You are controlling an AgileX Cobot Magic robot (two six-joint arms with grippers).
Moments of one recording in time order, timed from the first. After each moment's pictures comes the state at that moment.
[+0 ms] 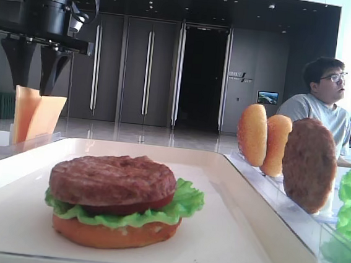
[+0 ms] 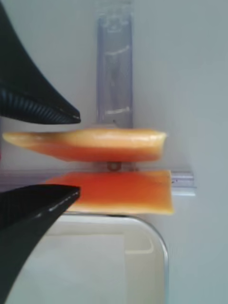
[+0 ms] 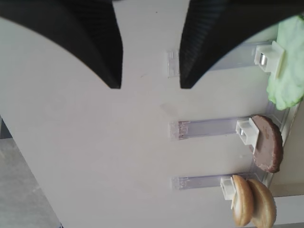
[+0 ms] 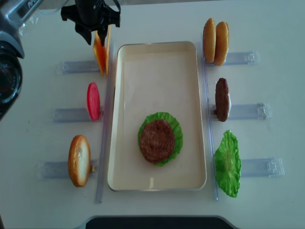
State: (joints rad) left arm -0.32 2.13 -1.86 0.25 1.20 -0.37; right arm 0.06 -0.01 -0.51 -0.03 1.14 0.07
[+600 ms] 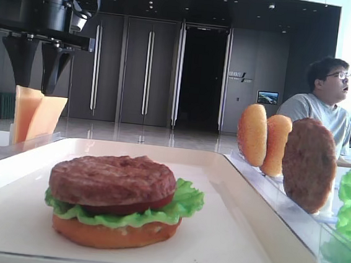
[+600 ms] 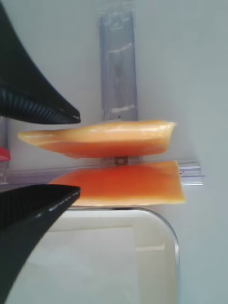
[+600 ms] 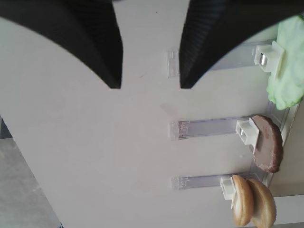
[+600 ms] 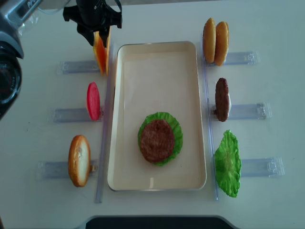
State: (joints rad) left arm -0.32 2.11 -1.86 0.23 1.22 -0.33; right arm 0.06 -0.01 -0.51 -0.02 1.14 0.07
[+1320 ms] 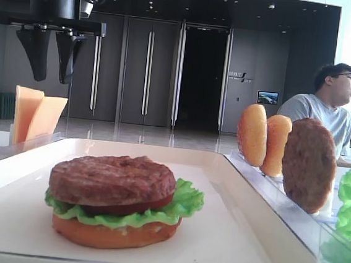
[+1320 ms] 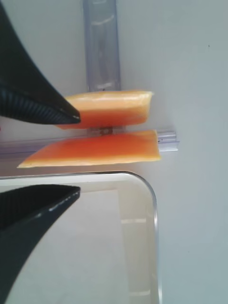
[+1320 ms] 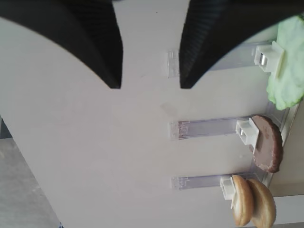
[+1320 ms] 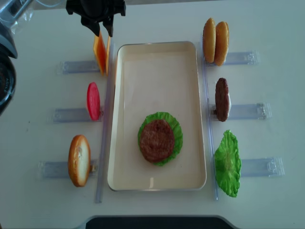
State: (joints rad) left arm -0.32 2.09 -1.87 0.15 1.16 -0.33; right arm 0.06 -0.01 -0.51 -0.02 1.14 0.07
